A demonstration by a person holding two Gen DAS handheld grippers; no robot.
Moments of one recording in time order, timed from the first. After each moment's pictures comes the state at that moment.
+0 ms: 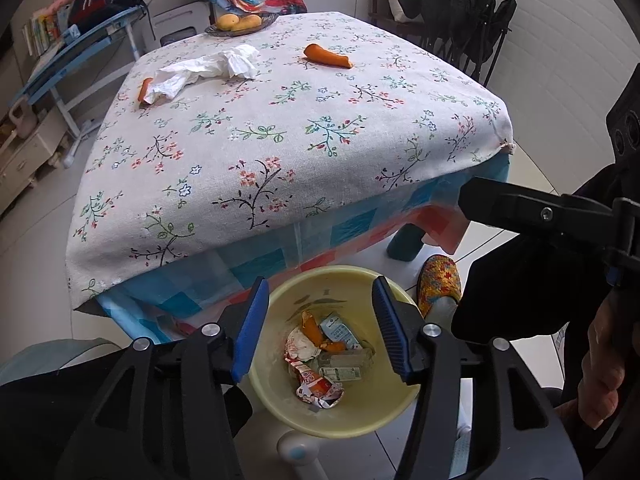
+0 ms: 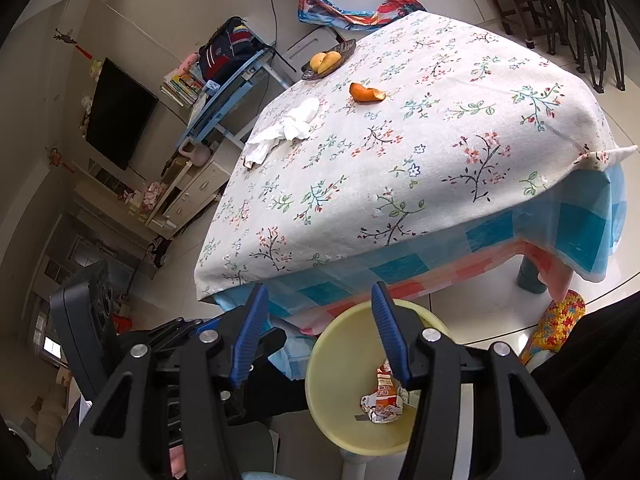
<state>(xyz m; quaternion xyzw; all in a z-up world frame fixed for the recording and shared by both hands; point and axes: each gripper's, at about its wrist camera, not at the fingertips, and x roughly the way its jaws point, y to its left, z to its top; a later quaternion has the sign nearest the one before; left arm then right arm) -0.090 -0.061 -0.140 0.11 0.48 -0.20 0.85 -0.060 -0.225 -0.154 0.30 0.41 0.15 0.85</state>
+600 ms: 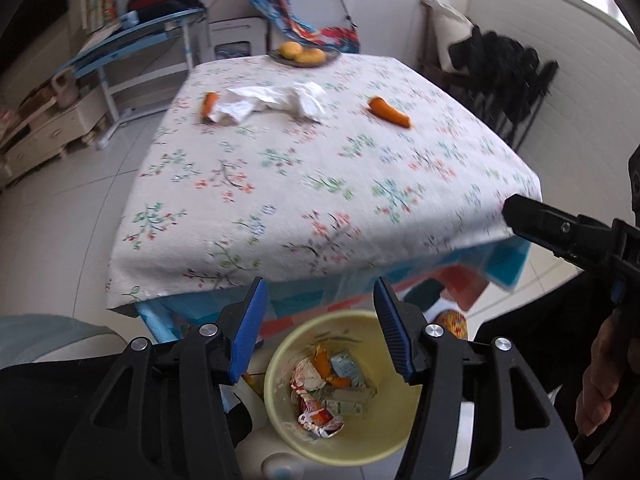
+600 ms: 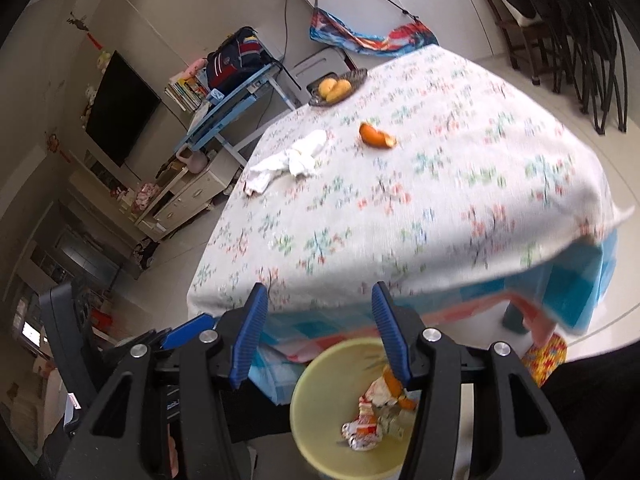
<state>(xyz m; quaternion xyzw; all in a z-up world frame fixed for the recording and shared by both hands) -0.073 -0.028 -0.116 0.03 0.44 -0.13 0.89 -0.033 -0.229 -0.125 0.25 0.38 0.14 0.88</state>
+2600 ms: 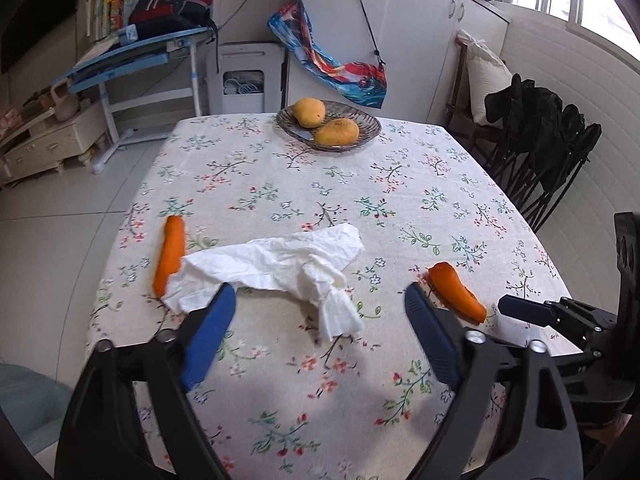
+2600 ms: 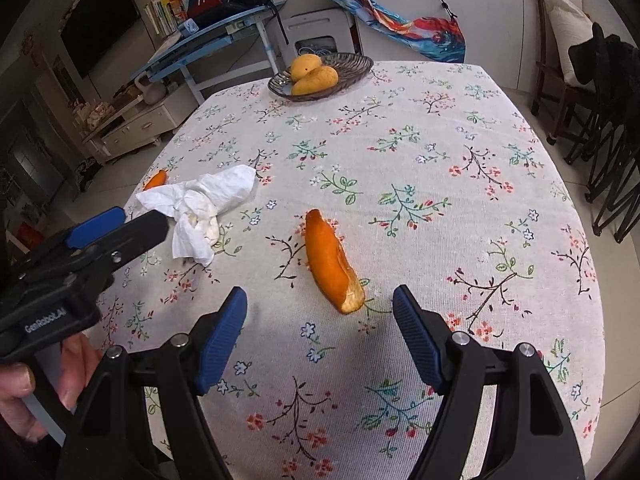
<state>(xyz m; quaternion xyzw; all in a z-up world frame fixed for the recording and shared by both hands) 0.143 -0.066 -0.104 0.00 0.40 -0.11 0.91 0.145 -0.235 -0.140 0.08 0.47 0.12 0.87</state>
